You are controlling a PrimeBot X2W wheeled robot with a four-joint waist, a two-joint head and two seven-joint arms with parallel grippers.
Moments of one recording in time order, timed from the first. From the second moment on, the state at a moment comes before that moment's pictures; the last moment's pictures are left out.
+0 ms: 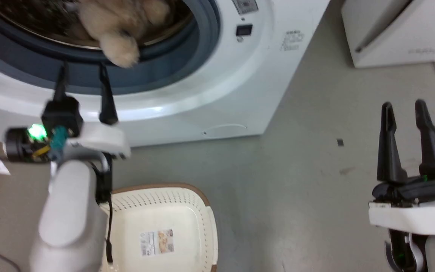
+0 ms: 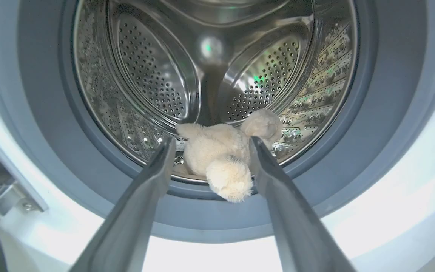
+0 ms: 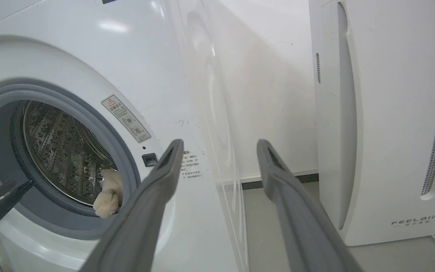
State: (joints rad) left arm -0.61 0.16 -0.04 0.43 -0.06 0.14 -0.26; right arm -0.18 -0.05 -0.01 -0.18 0.31 0.13 -0.26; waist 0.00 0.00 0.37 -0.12
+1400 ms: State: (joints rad) left arm -0.05 0.08 -0.05 0.17 -0.02 0.12 -0.26; right arm 0.08 -0.05 -0.03 -0.06 0.25 0.13 -0.26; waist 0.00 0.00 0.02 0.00
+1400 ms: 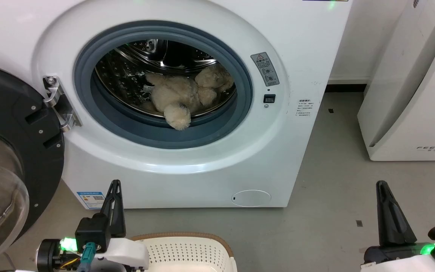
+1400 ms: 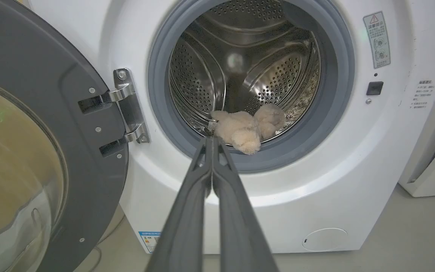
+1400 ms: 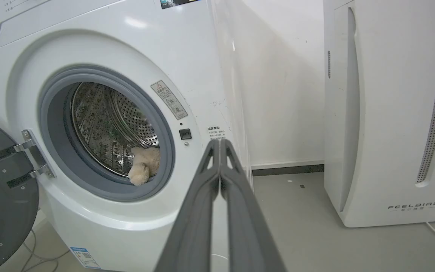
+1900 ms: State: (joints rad) left arm -0.05 0.08 -0.05 0.15 -0.02 0.11 -0.23; right arm 0.08 -0.05 -0.03 -0.05 0.22 0.13 -0.23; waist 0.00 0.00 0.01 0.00
